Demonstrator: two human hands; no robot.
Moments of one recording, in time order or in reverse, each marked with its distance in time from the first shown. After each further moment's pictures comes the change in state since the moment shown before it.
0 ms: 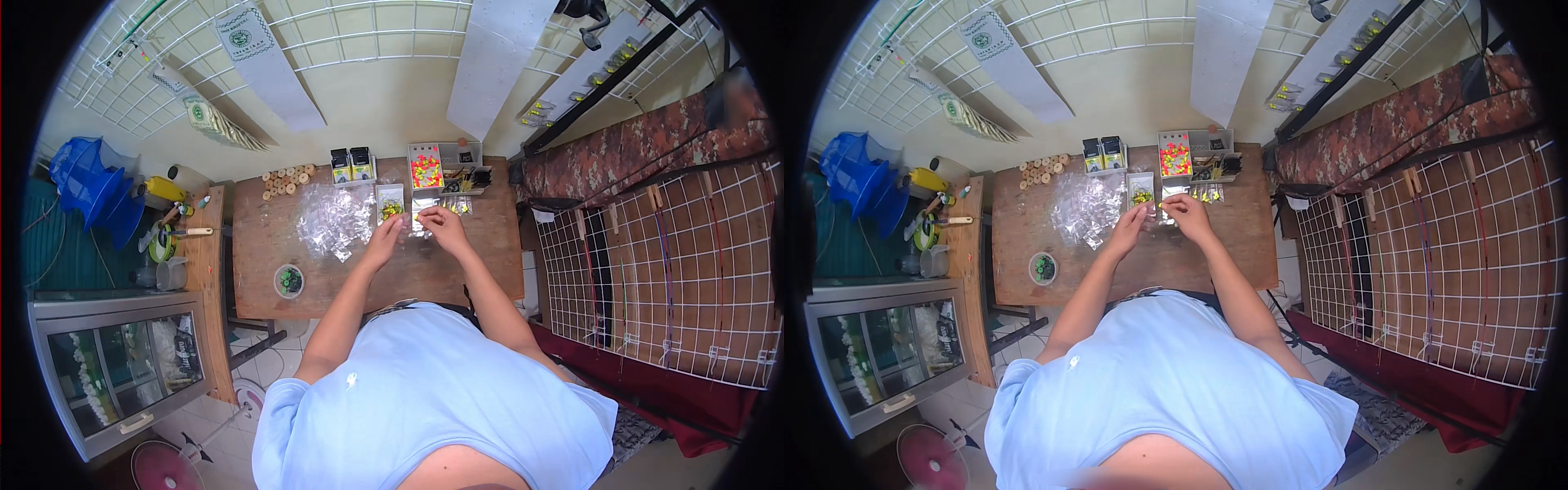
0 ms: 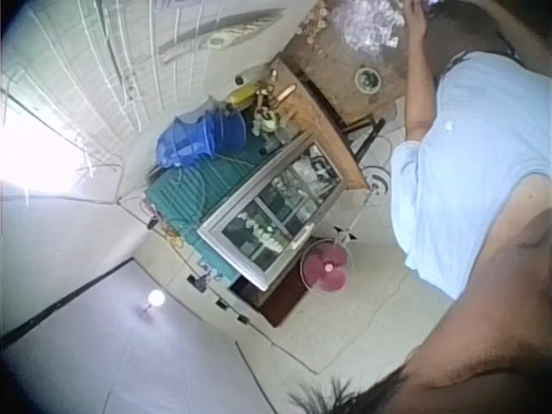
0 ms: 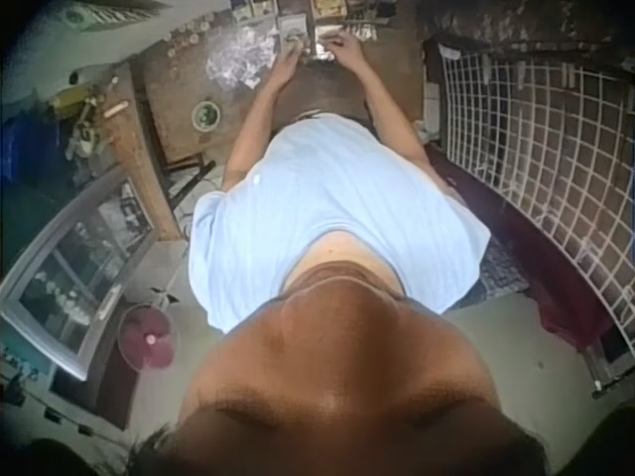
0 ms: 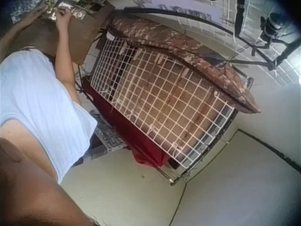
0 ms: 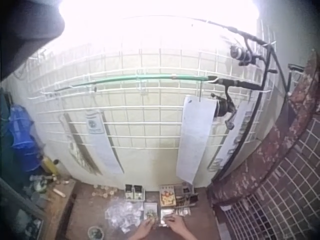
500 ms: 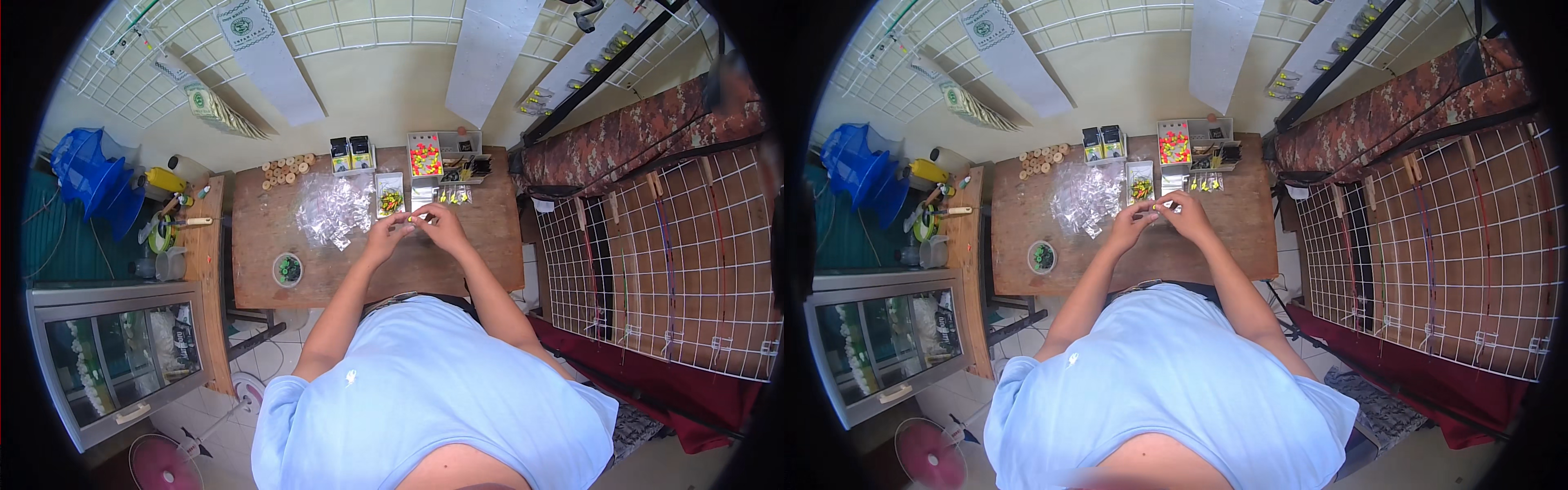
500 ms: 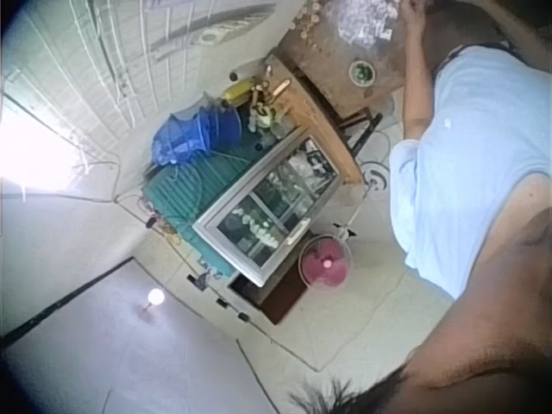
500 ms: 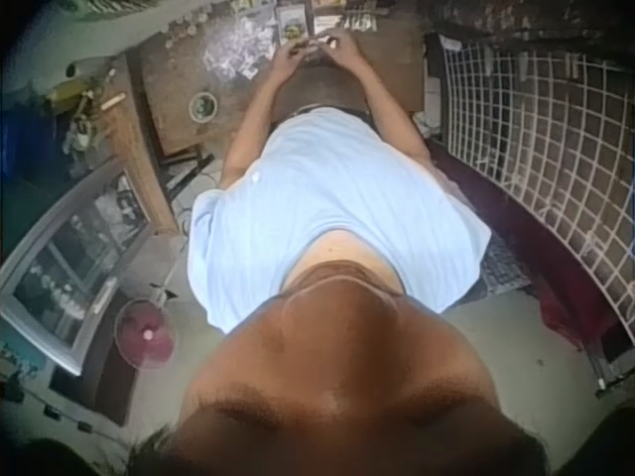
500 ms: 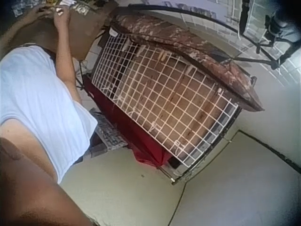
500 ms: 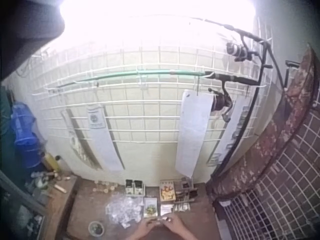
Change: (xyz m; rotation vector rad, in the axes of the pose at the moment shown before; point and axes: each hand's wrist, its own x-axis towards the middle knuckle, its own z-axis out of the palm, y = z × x) left_hand -0.024 0.003 0.005 0.261 0.044 0.087; right_hand -0.031 -0.029 0.011 -0.469 -0.048 -0.241
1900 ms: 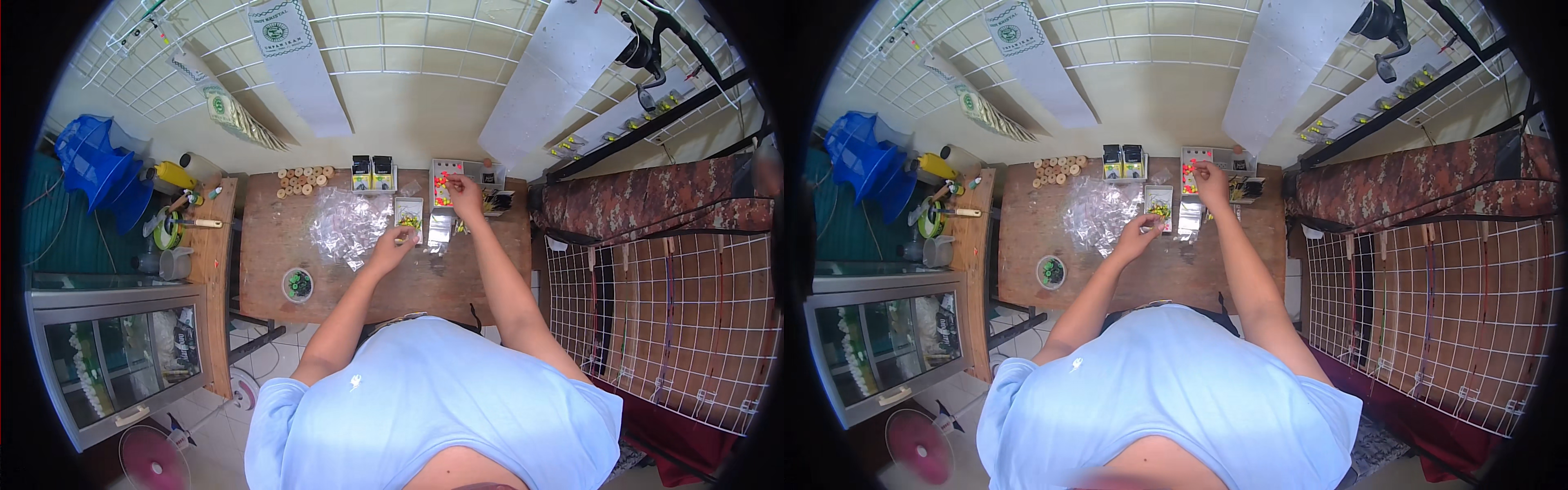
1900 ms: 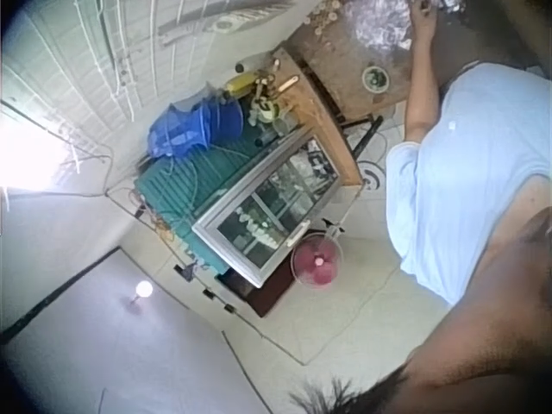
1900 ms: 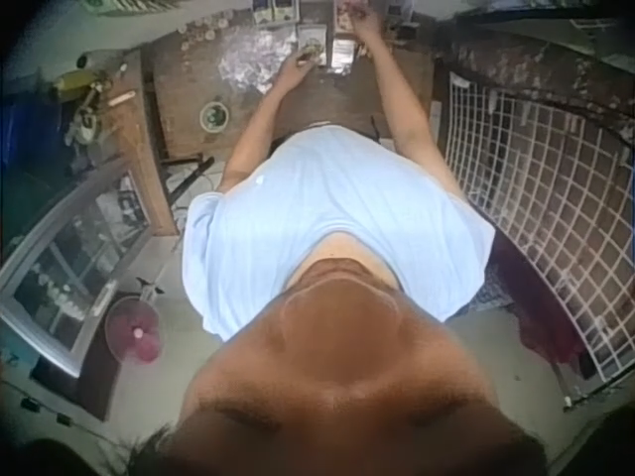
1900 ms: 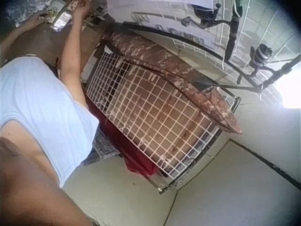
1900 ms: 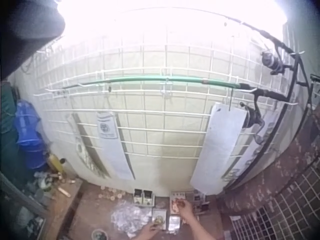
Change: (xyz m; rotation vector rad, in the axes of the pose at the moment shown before) left_hand 0.040 -0.020 -0.029 0.134 0.095 -0.017; right_hand 0.144 0.064 -0.016 -0.132 0.294 0.026
